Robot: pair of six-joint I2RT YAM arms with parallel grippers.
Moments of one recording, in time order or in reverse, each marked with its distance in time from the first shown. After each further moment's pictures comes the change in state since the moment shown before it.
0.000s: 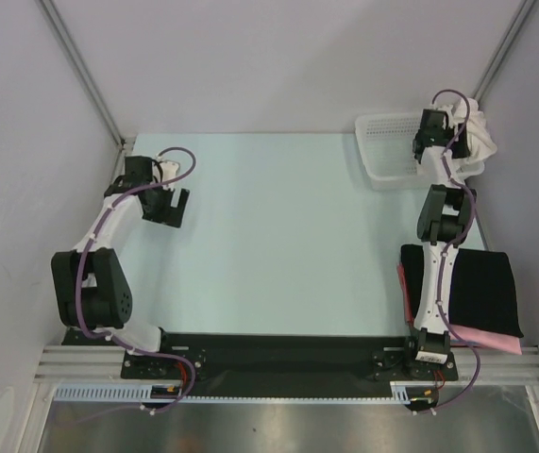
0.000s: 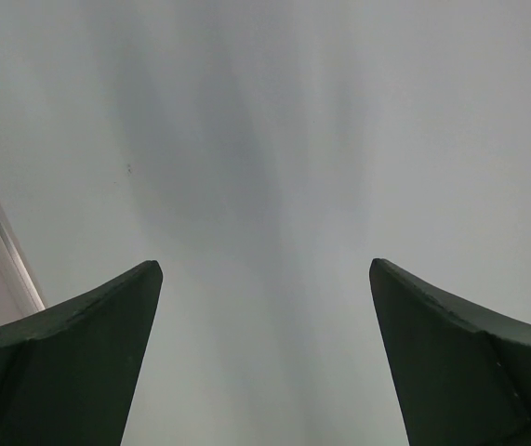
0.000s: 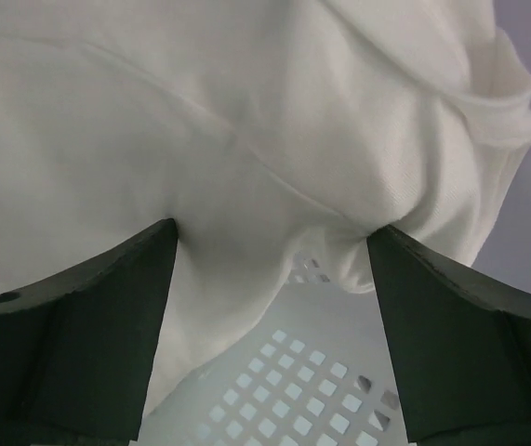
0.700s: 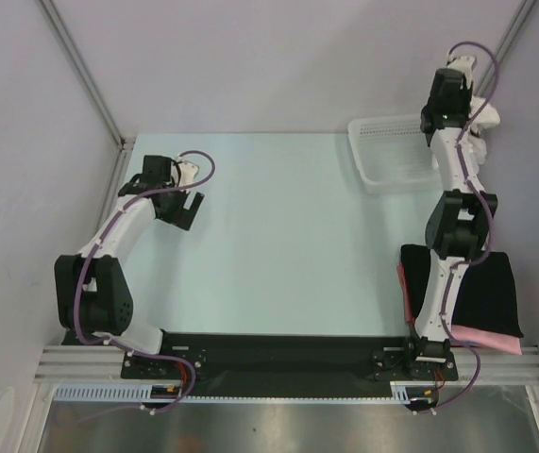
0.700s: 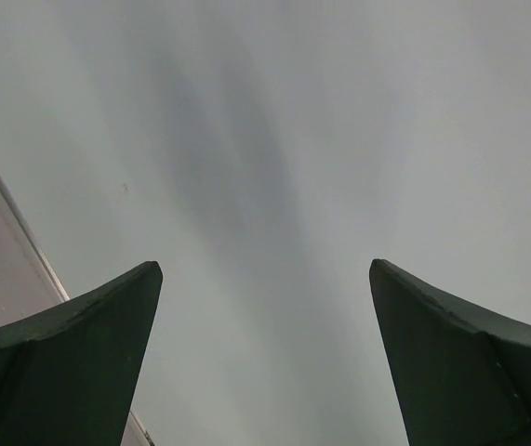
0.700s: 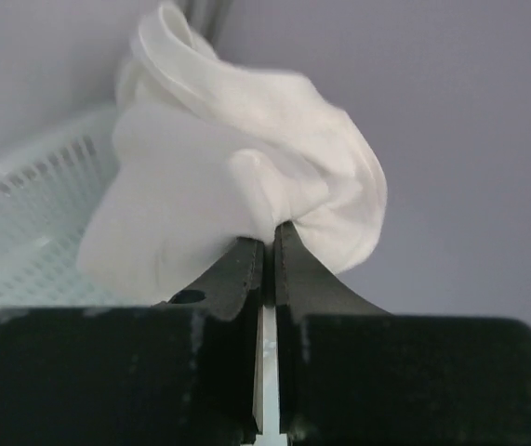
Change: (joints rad) left arm -0.131 -0.025 0.000 -0.024 -0.097 0.060; right arm 0.056 -0.327 -0.162 0.116 -0.006 0.011
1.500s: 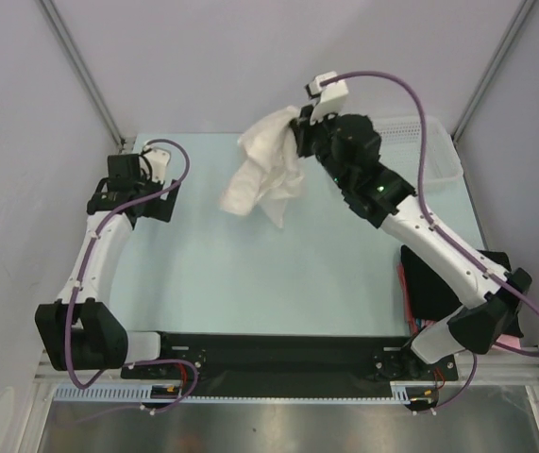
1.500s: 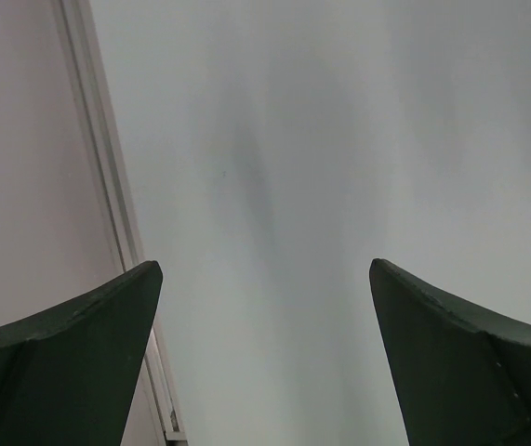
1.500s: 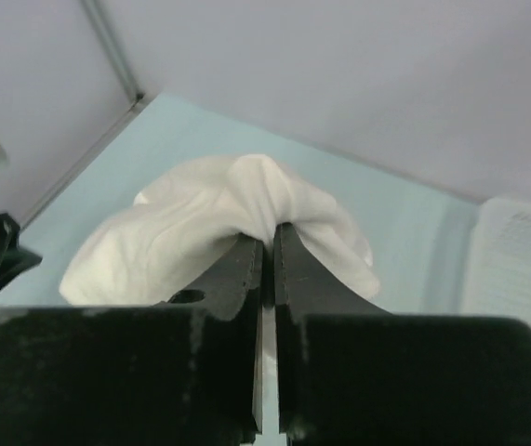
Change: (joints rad) left arm 0.093 -0.223 0.000 -0.002 0.013 -0.001; right arm 0.819 -0.811 -0.528 0.131 -0.445 0.259
